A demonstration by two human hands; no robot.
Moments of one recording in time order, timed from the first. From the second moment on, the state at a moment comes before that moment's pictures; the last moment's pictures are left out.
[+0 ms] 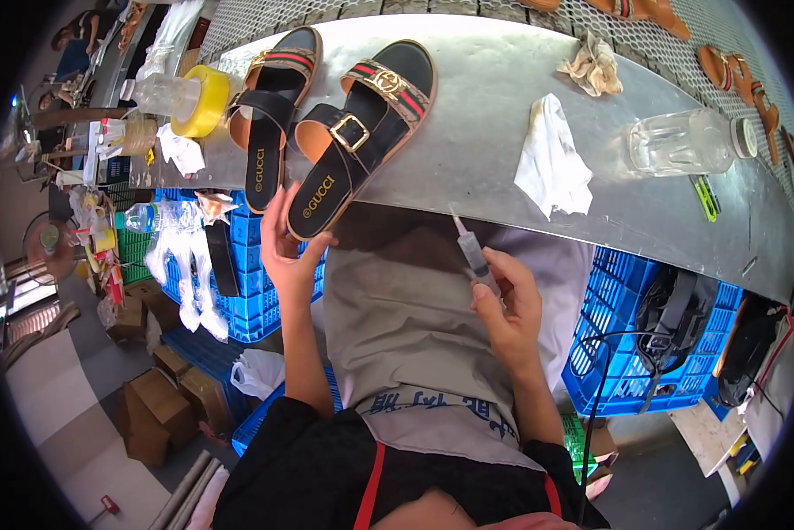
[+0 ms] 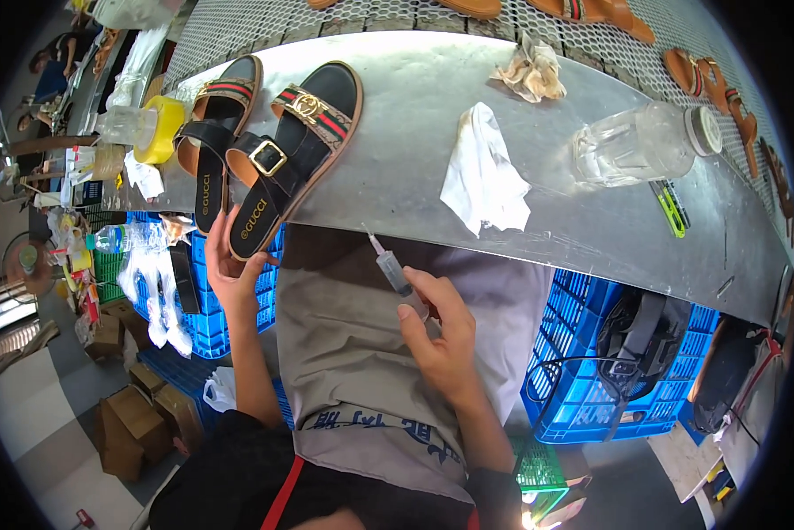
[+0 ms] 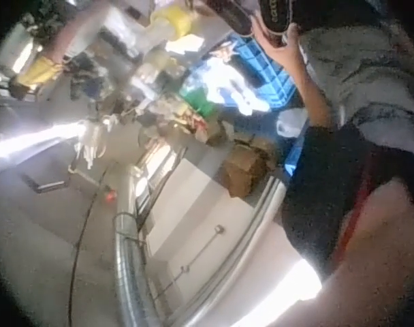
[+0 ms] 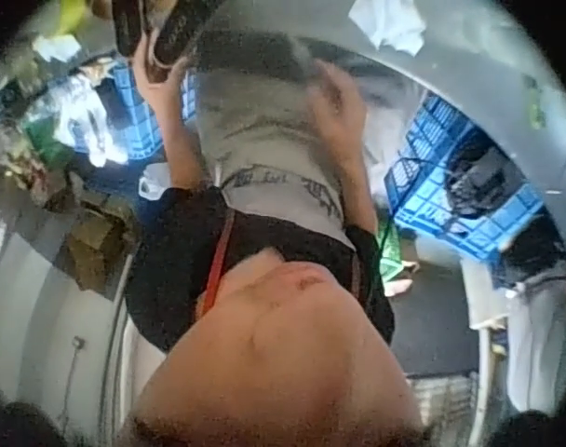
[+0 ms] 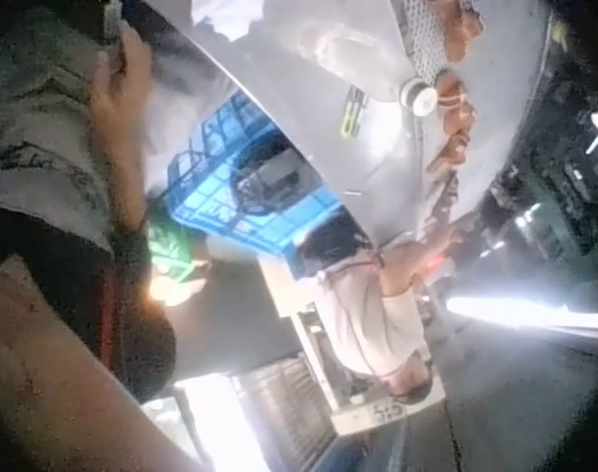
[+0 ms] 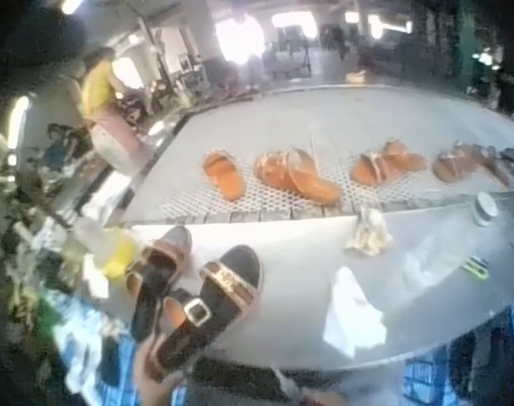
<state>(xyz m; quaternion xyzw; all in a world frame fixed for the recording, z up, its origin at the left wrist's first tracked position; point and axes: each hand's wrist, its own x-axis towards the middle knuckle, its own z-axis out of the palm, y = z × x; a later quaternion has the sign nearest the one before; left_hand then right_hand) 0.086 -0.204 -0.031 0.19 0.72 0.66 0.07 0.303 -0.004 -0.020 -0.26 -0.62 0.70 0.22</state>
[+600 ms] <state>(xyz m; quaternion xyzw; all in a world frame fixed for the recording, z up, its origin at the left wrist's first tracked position) 0.083 -0.214 -0.039 0.16 0.71 0.68 0.10 0.322 0.022 -0.019 -0.30 -0.61 0.65 0.33</state>
